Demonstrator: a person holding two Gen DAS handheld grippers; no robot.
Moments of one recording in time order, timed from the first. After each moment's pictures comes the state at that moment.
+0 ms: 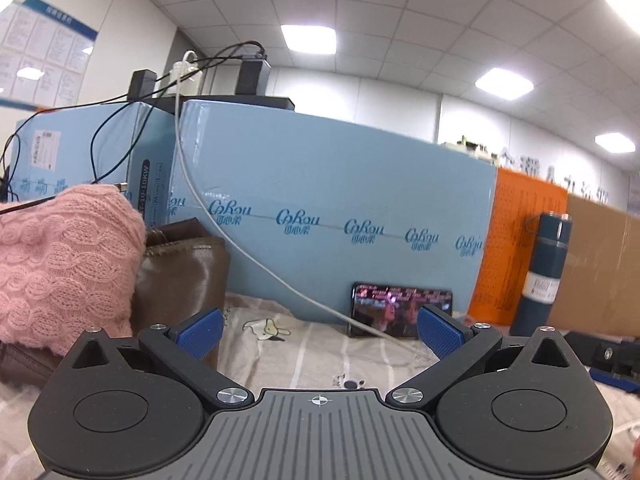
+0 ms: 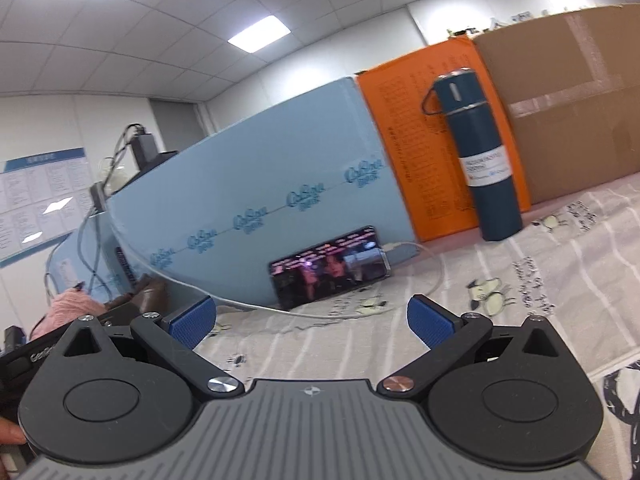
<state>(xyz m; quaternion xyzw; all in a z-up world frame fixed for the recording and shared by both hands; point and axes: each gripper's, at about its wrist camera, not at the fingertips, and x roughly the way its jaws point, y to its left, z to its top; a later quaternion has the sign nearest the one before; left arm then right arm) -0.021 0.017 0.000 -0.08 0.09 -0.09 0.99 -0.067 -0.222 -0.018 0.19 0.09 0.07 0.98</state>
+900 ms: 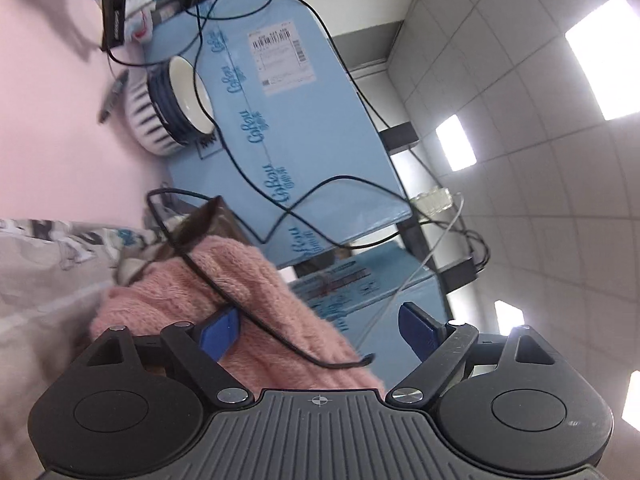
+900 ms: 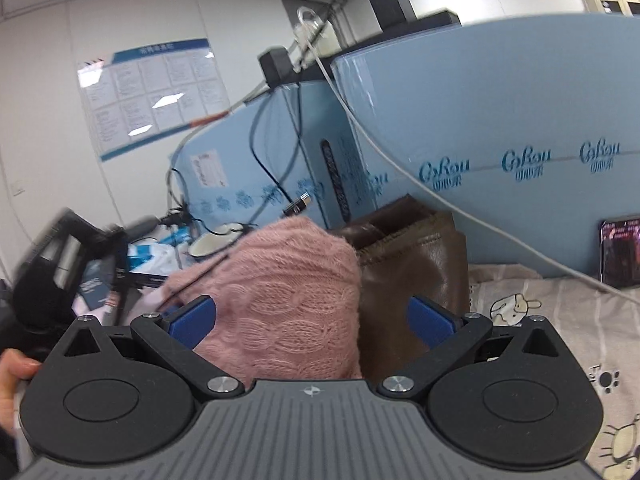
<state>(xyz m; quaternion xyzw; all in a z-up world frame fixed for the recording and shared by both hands) 0.041 0.338 -0.017 -0.55 0.08 -0.11 0.82 0.068 0.050 0.025 0.12 0.21 0.26 0.93</state>
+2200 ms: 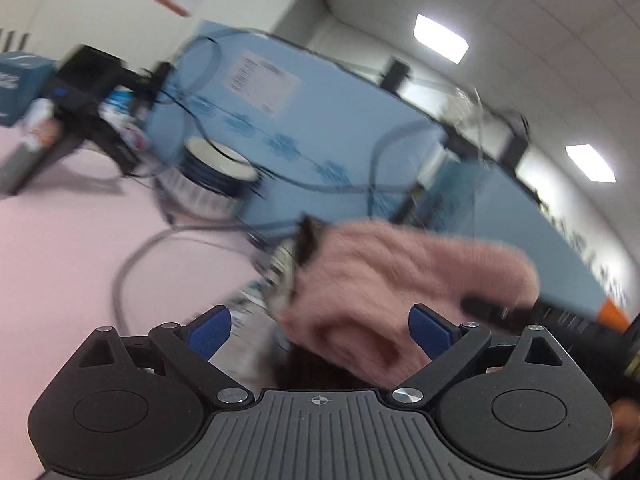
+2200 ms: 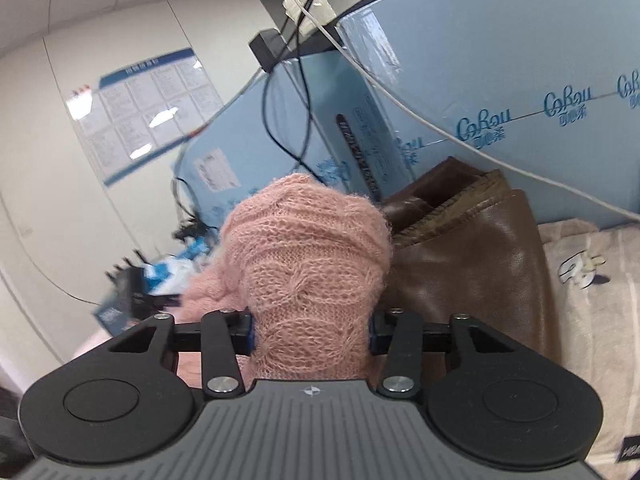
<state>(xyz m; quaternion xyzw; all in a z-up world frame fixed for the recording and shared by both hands) -0.006 0.345 -0.008 -0.25 0.17 -0.05 0.95 0.086 0.082 0.017 0.21 0.23 0.30 0.90</state>
